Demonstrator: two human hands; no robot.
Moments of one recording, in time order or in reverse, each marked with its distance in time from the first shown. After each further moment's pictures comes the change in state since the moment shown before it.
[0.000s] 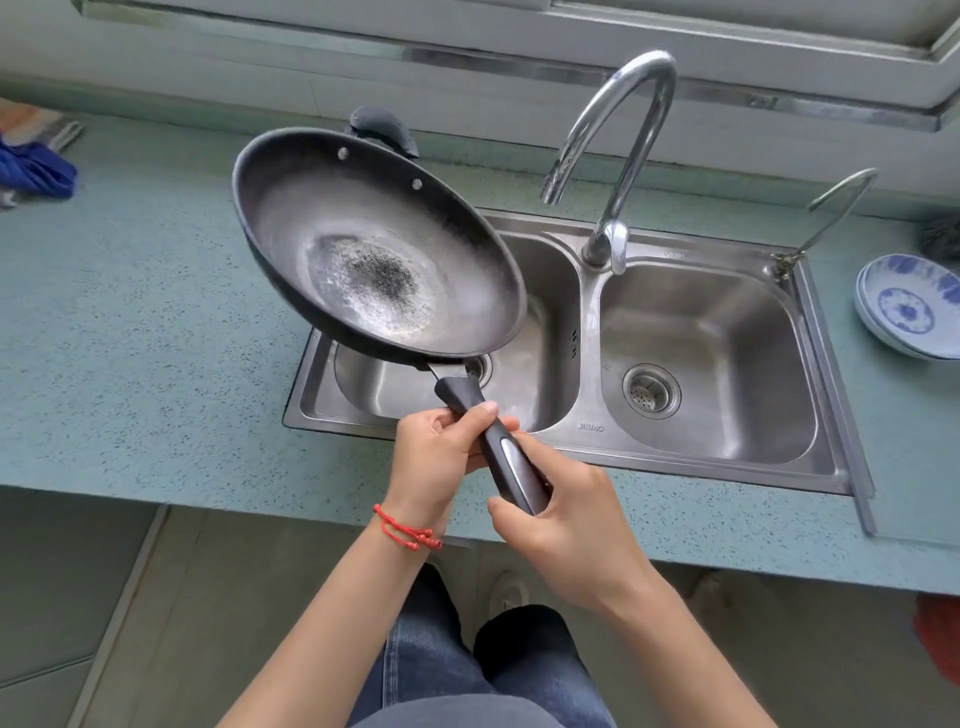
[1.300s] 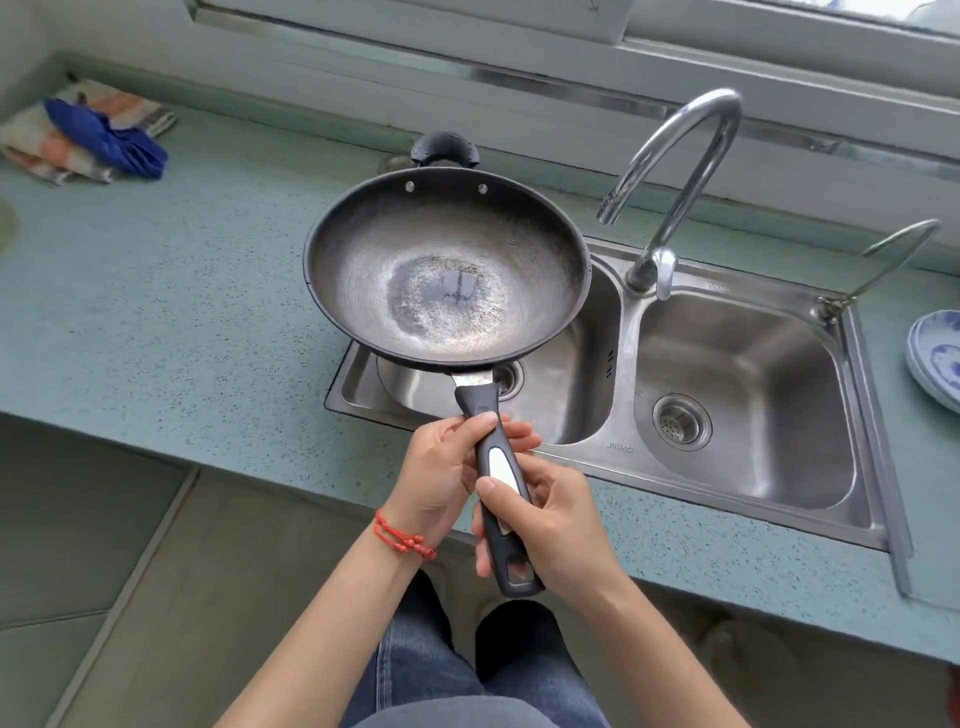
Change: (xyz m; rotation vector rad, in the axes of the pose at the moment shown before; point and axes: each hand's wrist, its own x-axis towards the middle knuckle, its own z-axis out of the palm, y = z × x) left_hand -0.016 0.001 -0.027 -0.232 -0.111 0.003; right_hand 0.002 -0.019 0.027 0.748 -0.255 0.116
